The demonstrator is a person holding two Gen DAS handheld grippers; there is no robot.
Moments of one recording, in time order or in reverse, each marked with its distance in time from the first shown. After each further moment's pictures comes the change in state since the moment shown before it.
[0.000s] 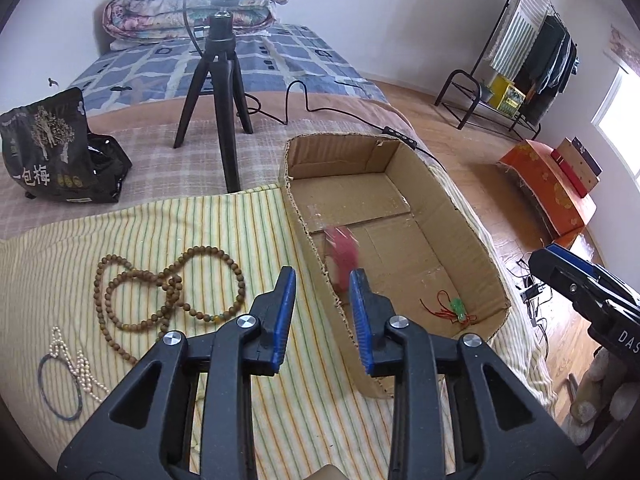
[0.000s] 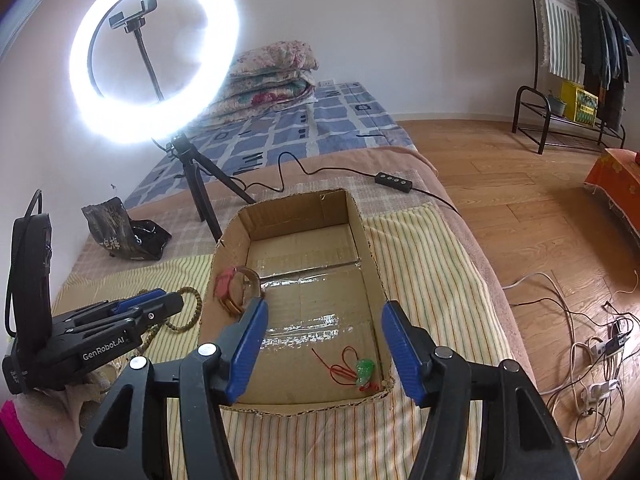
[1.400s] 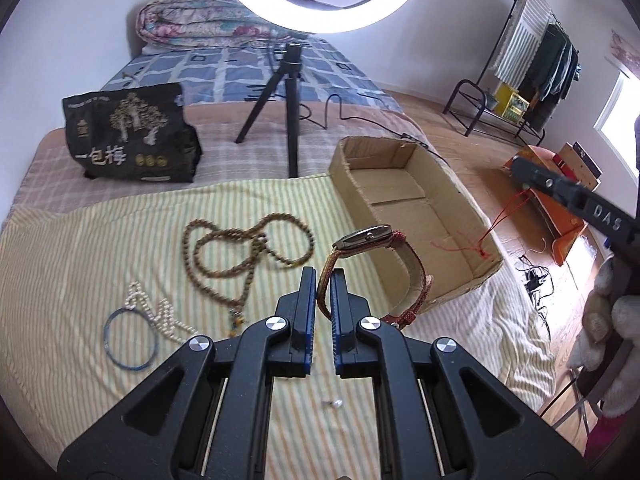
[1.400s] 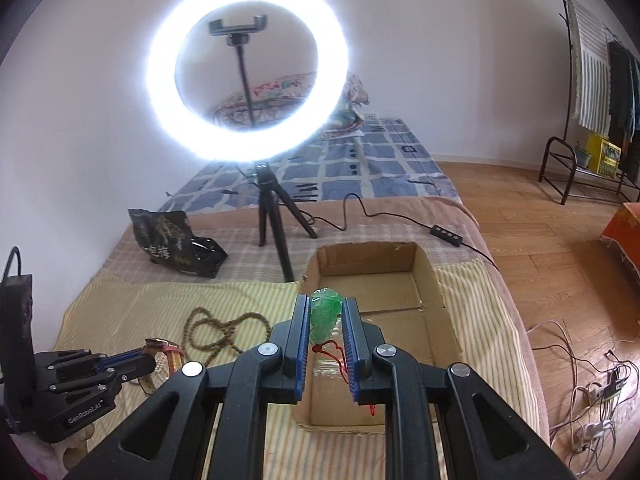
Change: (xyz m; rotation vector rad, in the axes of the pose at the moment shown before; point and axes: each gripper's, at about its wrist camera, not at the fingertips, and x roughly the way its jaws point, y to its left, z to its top) left arm -0.092 0.045 -0.038 -0.006 -0.028 0.026; right arm -0.025 0.075 0.020 -0.115 -0.087 0.051
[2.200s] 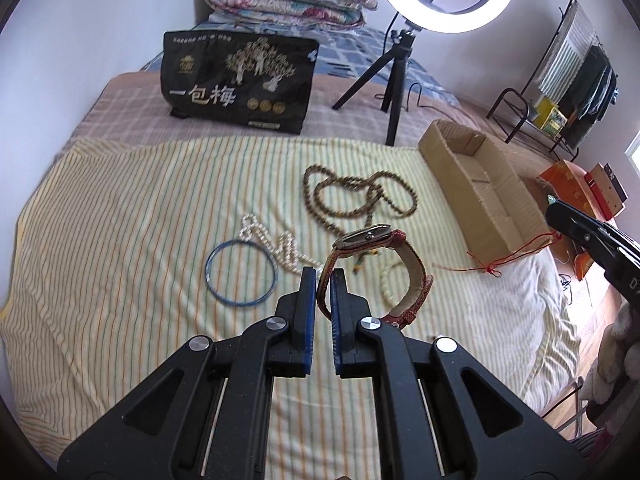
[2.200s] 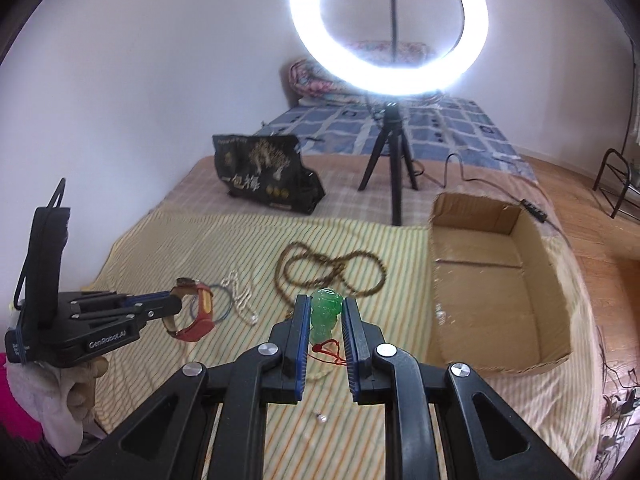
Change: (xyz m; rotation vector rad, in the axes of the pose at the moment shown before) left arm -0.049 0.109 -0.054 -0.123 0.035 0.105; right arm -0.007 0.115 -0.053 -0.140 0.080 0.160
